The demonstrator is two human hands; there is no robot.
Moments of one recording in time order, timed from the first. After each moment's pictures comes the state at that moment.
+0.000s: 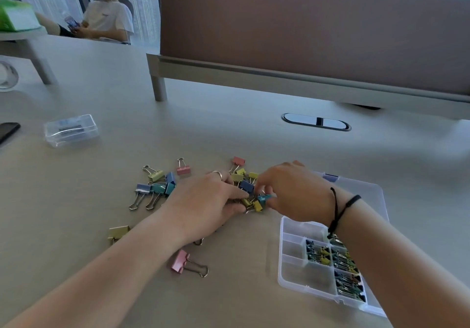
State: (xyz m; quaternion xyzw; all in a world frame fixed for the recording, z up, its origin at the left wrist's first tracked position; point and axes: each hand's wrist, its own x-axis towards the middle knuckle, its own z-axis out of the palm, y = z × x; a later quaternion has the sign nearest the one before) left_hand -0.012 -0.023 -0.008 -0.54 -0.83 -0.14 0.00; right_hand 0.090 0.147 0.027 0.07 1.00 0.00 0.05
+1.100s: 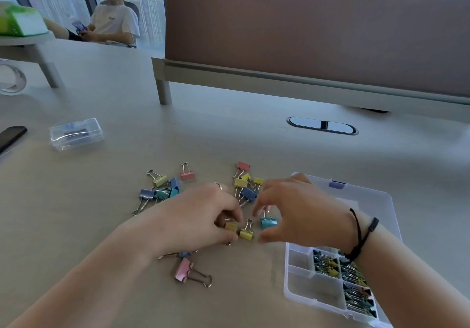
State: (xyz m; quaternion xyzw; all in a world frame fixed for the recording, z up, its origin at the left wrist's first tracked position) left_hand -0.013 -0.043 0.017 -0.55 -0.80 -0.18 -0.16; right_hand 0.107 0.130 0.030 0.04 1.00 -0.06 0.04
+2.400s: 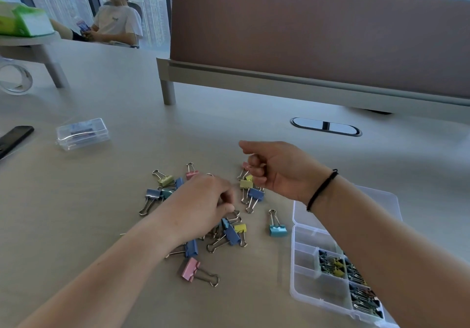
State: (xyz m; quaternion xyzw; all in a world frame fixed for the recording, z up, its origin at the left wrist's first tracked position) left_hand -0.026 -0.037 0.001 -0.47 -0.84 -0.25 -0.08; right_hand 0.034 0.139 0.035 0.25 0.60 -0.76 -0.02
